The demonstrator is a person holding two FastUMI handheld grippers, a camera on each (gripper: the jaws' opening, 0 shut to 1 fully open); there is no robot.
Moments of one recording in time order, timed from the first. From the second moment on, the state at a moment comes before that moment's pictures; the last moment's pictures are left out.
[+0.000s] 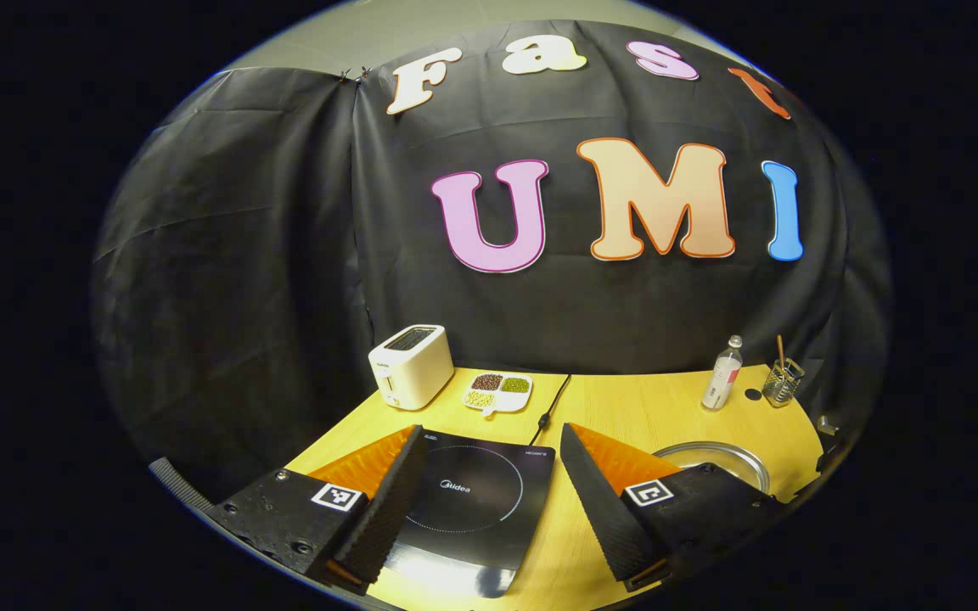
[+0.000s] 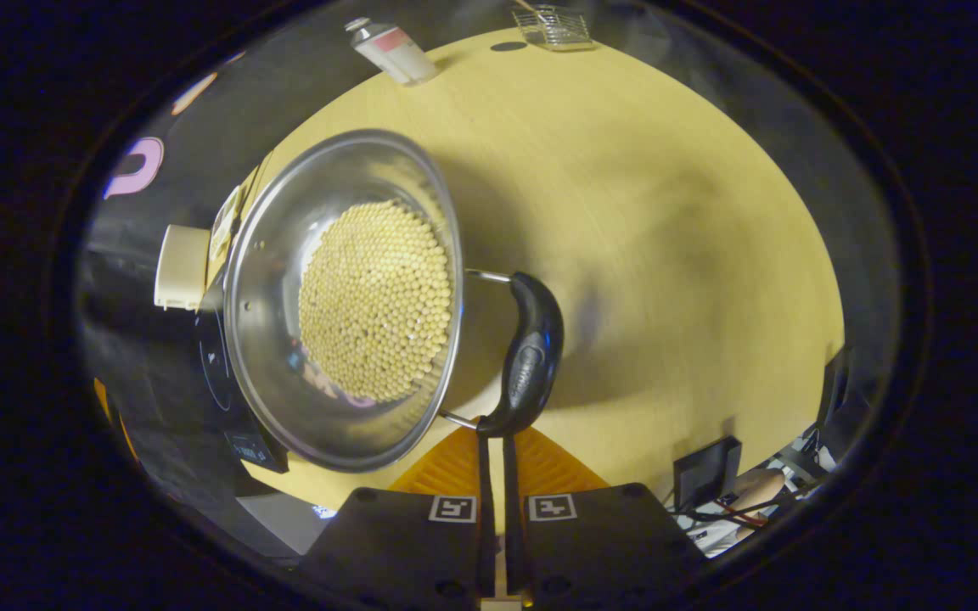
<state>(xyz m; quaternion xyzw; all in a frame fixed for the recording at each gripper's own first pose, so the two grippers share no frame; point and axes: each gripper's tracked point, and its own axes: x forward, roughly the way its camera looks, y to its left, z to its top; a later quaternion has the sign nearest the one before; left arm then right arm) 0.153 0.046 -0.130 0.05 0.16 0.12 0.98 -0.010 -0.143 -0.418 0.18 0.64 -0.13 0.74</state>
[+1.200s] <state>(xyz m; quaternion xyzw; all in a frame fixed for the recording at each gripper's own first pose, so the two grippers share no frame) 0.142 0.029 -0.155 0.05 0.20 0.14 0.97 0.059 -0.194 -0.399 0.19 0.60 -0.12 0.76</state>
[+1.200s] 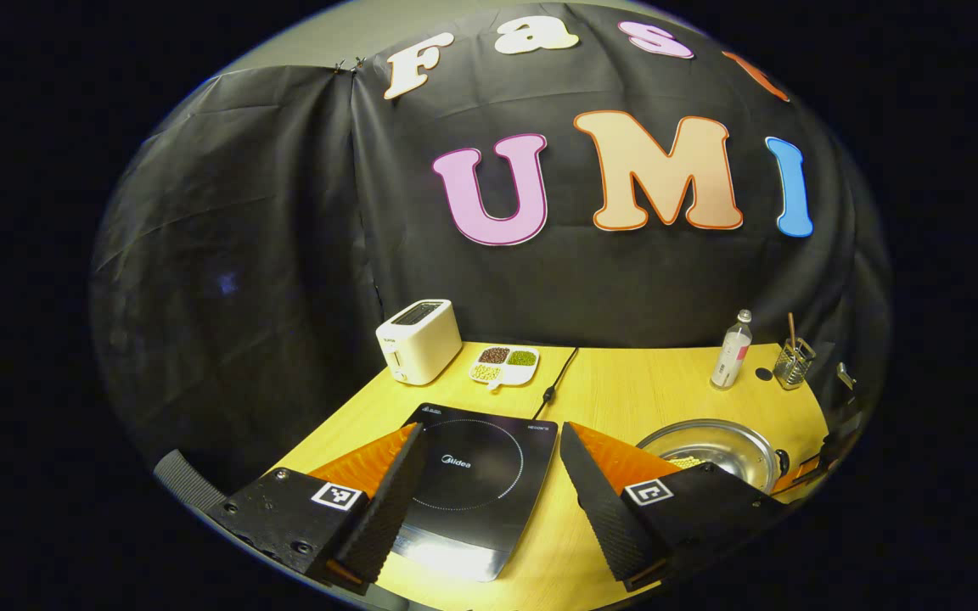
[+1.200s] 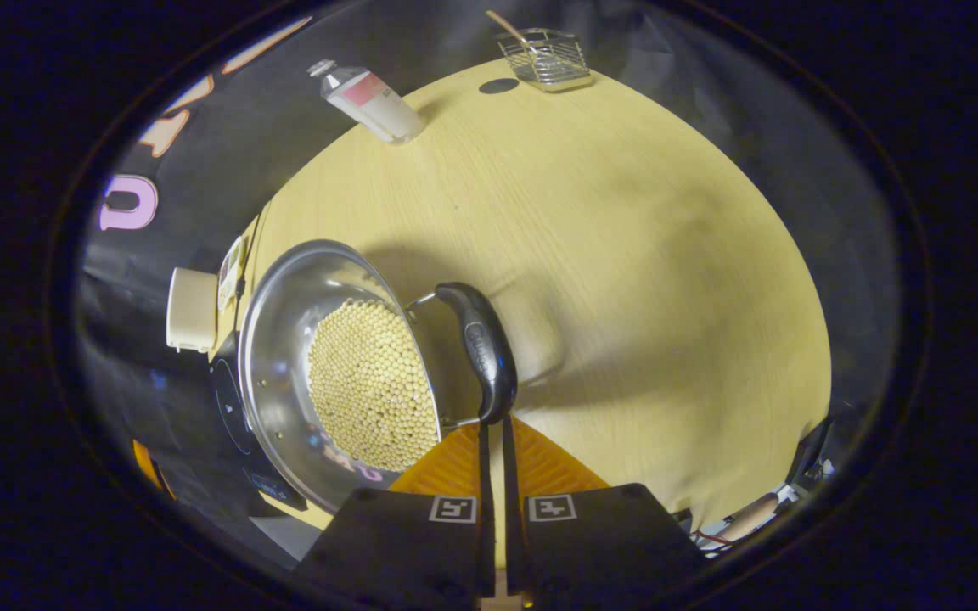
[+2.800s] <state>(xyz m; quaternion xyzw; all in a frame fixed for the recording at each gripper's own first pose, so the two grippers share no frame) 0.168 -0.068 -0.382 -0.10 0.61 -0.06 0.78 0.099 -0.191 -0.409 0.20 0.65 0.05 0.73</state>
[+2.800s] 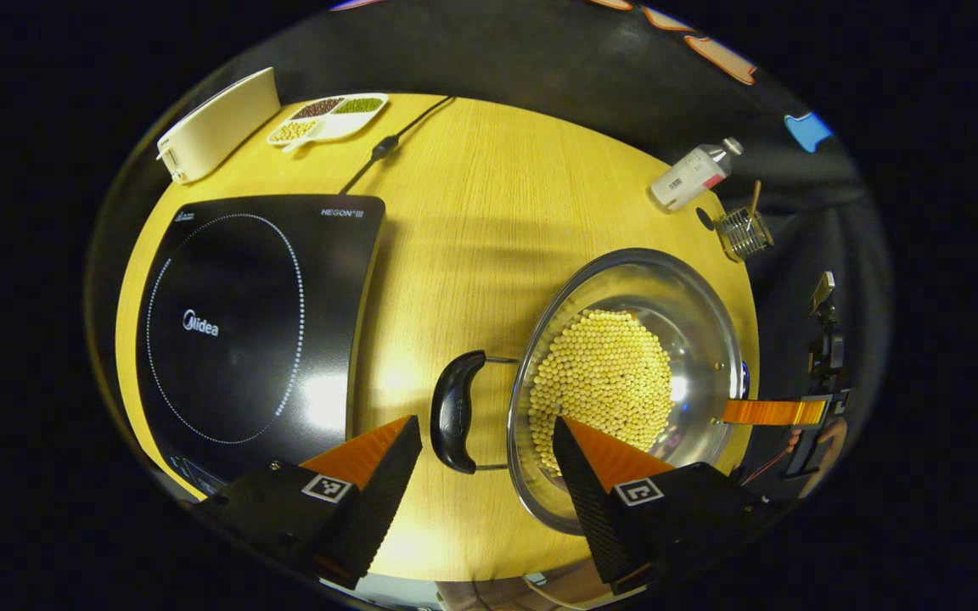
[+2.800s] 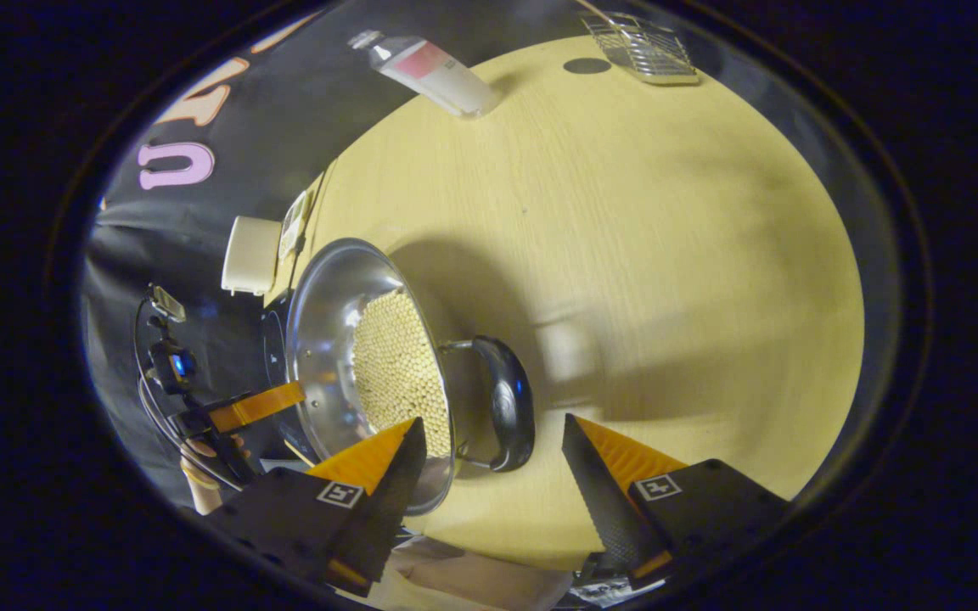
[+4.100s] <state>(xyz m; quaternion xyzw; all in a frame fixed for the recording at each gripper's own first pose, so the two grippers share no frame) 0.177 -0.070 -0.401 -0.04 0.65 -0.07 0.76 0.125 -0.182 -0.430 0.16 0.63 0.06 0.76</state>
